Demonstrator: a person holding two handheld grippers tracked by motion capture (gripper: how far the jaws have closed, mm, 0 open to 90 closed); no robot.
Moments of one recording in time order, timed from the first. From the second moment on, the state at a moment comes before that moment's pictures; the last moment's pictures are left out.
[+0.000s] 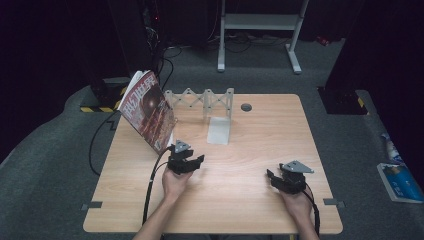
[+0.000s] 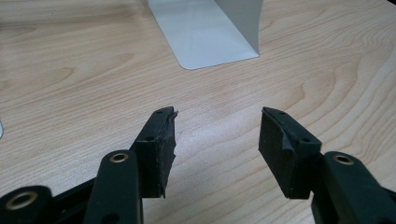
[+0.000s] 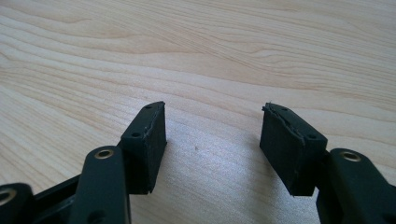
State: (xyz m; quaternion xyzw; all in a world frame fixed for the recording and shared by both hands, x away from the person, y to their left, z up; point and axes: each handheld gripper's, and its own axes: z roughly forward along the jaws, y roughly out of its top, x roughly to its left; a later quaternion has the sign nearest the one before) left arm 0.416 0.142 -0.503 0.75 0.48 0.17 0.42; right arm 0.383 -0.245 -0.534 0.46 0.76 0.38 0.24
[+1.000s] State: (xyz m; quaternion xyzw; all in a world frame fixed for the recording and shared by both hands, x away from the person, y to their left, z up) left arm 0.422 0.145 -0.519 0.76 0.49 0.21 0.38; right arm 0.383 -0.245 -0.534 0.46 0.76 0.38 0.24
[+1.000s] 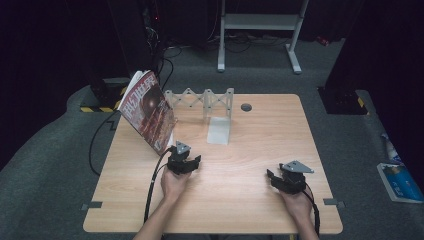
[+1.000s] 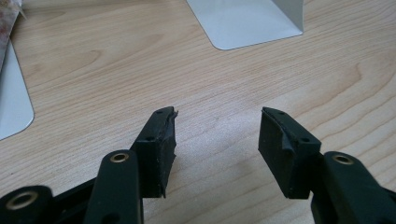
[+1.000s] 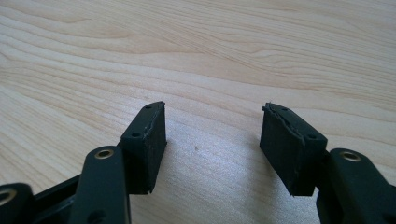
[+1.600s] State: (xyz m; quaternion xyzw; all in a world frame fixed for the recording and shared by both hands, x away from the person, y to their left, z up) left arm 0.419 0.145 -0.529 0.76 0.49 0.22 0.37; right arm 0.383 -0.245 -0.534 0.46 0.76 0.38 0.24
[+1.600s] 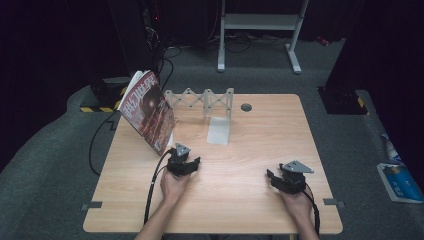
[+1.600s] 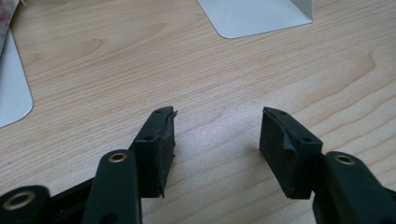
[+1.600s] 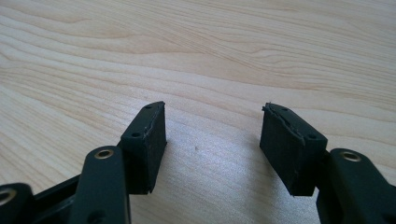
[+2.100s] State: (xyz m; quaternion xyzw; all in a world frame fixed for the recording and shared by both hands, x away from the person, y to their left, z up) left arm 0.415 0.144 -0.533 0.76 0.47 0.24 0.38; right arm 0.383 -0.244 -0.534 0.46 0.76 0.38 0.24
